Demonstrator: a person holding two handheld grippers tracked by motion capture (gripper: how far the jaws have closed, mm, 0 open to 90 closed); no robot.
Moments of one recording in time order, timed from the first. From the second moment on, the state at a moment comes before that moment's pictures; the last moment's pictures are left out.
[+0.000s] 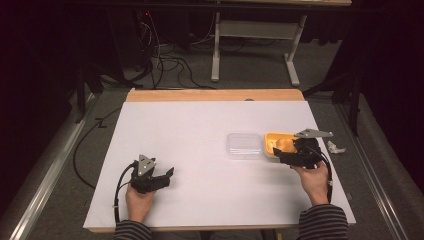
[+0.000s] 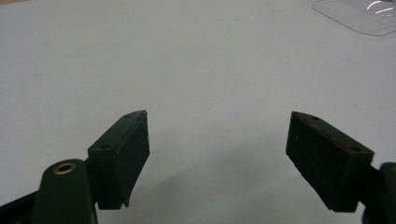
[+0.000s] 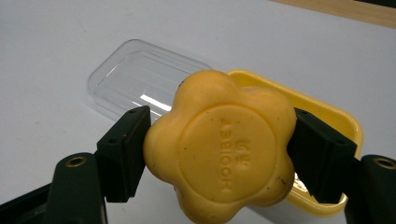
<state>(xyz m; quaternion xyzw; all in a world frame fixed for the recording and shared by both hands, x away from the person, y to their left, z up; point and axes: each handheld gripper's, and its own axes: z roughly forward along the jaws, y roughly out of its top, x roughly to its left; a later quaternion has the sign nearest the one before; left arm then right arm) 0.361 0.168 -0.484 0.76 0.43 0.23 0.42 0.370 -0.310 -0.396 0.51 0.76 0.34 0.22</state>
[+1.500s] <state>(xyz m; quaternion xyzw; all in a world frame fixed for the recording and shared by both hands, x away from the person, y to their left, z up) 0.362 0.169 -0.484 0.76 0.43 0.23 0.43 0.424 -0.329 -0.422 0.58 0.73 0.29 0.20</state>
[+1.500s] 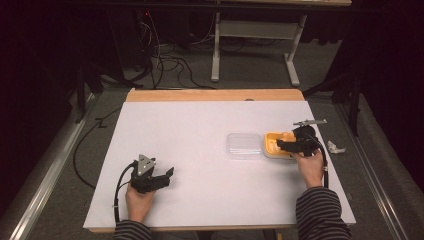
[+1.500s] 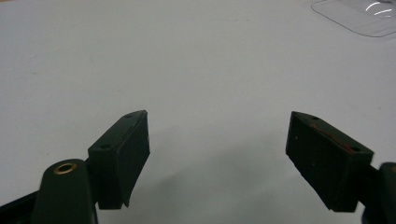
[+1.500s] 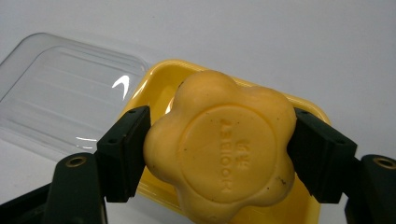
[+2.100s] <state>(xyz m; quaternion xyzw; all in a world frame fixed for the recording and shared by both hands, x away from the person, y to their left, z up) 0.362 0.170 -0.484 0.76 0.43 0.23 0.43 0.434 -0.325 -0.434 0.59 0.74 0.26 0.20</state>
